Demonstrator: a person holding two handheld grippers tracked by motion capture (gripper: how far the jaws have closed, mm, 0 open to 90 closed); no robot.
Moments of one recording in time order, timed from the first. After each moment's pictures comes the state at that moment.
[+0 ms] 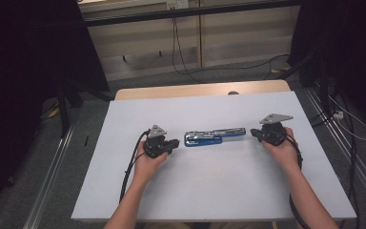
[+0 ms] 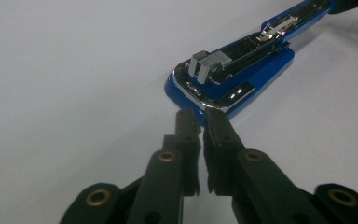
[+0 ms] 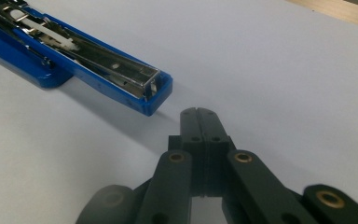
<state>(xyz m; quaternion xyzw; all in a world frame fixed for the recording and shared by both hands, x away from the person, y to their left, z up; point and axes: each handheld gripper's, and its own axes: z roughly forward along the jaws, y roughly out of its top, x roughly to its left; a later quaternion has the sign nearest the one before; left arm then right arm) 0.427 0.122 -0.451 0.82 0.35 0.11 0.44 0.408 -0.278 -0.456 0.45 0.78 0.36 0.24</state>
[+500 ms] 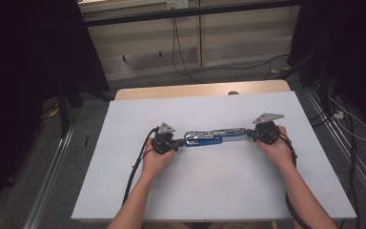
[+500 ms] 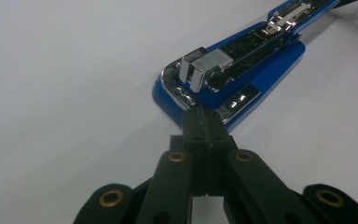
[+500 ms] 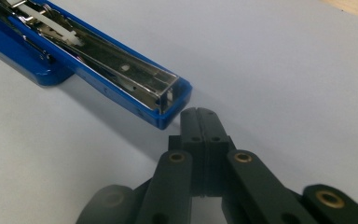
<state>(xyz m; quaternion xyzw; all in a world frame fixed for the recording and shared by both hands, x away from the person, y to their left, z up) 0.438 0.100 -0.460 0.83 0.35 0.10 0.42 0.419 -0.265 -0.461 0.43 0.80 0.34 0.23</state>
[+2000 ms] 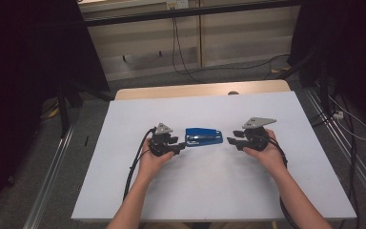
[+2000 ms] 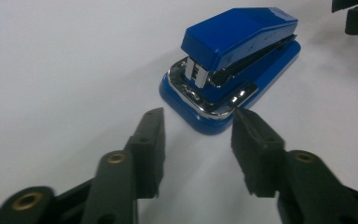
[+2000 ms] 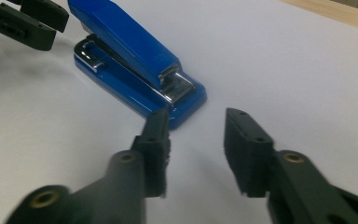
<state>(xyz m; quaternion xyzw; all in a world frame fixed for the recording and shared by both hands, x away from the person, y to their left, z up) 0.430 0.112 -0.449 0.83 0.35 0.11 0.42 0.399 -0.225 -0.450 0.39 0.79 0.43 0.18</state>
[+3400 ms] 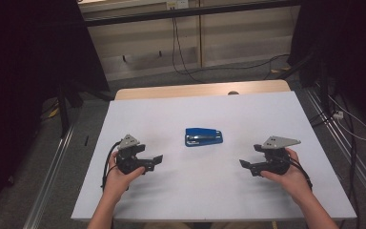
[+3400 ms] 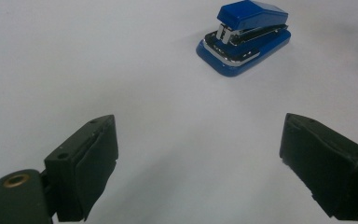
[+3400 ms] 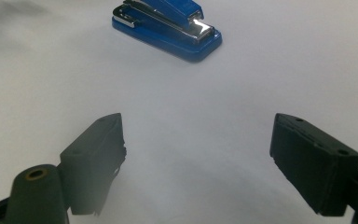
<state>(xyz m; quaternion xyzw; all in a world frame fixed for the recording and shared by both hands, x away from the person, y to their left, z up) 0.381 0.197 -0.429 0.80 0.38 0.12 0.44 0.326 -0.255 -0.448 0.41 0.79 0.43 0.17</state>
